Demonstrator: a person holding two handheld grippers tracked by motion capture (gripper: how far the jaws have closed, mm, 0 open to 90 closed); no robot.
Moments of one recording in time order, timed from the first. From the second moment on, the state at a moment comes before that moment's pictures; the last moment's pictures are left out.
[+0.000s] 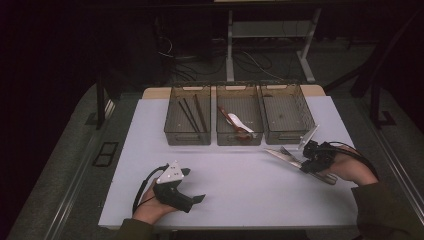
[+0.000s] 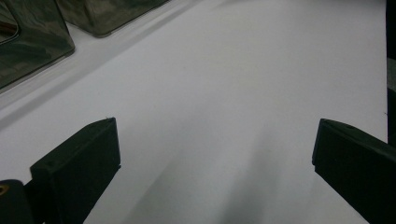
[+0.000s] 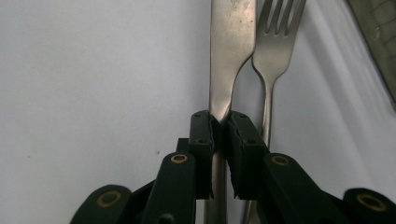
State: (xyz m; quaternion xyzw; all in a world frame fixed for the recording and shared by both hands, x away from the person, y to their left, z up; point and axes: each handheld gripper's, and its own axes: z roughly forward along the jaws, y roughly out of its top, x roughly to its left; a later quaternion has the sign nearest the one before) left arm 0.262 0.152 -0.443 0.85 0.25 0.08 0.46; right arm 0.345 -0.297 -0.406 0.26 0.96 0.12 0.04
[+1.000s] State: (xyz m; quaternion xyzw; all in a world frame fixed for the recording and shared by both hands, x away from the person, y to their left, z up) left arm 0.263 0.153 -0.442 0.84 0.25 0.09 0.47; right arm 0.341 -0.342 -0.381 0.36 0.86 0.35 0.09
